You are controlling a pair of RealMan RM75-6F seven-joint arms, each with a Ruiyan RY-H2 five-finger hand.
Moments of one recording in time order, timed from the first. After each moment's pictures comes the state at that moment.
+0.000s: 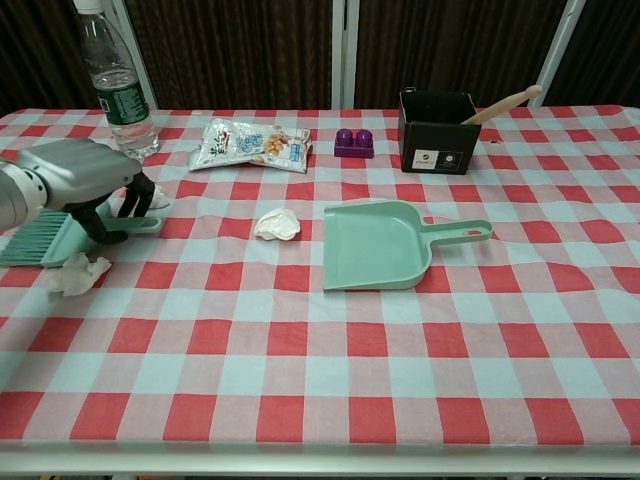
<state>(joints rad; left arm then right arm) -0.73 -1.60 -0.07 -1.24 1.05 0.89 0.54 0.11 -1.04 0.07 -1.66 -1.49 1.44 -0.09</state>
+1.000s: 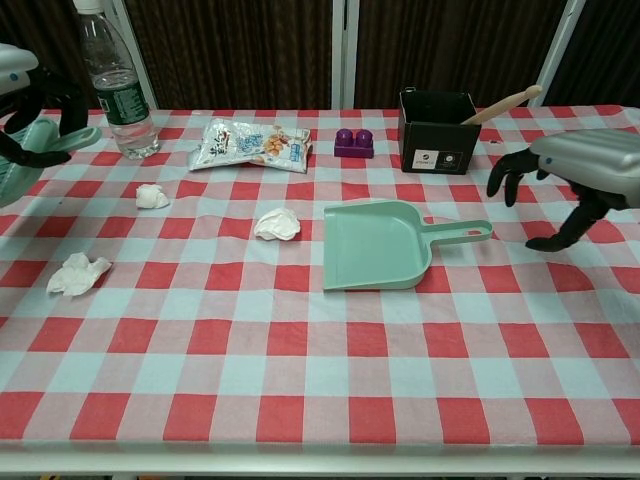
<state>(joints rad) -0.61 -1.39 -0.04 -1.22 1.47 1.13 -0.03 0.57 -1.44 0.18 -1.56 -1.13 0.89 -0.49</state>
